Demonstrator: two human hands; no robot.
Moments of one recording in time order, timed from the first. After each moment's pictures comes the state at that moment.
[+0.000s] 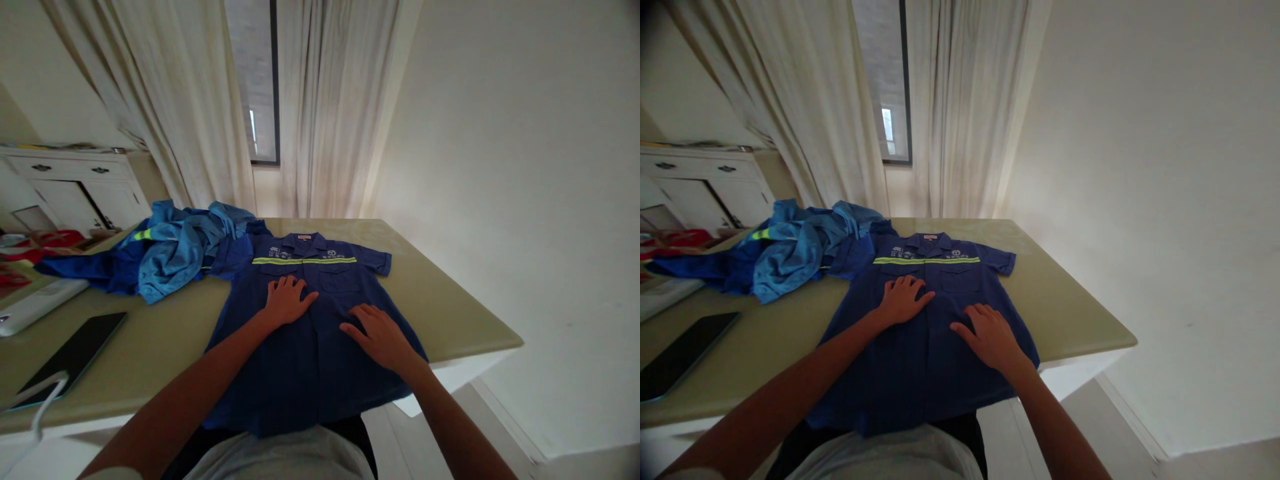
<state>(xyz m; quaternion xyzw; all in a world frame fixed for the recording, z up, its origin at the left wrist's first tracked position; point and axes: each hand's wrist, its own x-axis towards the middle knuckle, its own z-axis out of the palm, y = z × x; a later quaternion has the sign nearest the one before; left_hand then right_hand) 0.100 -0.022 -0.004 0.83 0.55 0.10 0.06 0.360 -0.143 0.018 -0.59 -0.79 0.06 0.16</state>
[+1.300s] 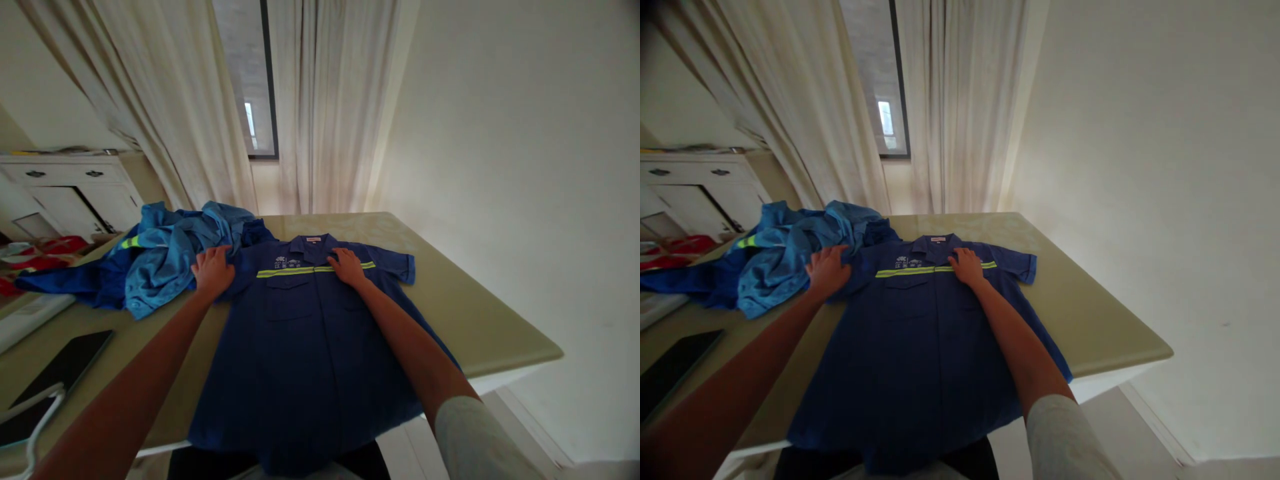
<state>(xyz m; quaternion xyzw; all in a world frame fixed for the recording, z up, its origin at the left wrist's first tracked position) -0.050 0.074 0.028 0.63 0.74 0.24 -0.05 0.341 0.097 -0.014 -0.65 -0.73 0.03 0.20</state>
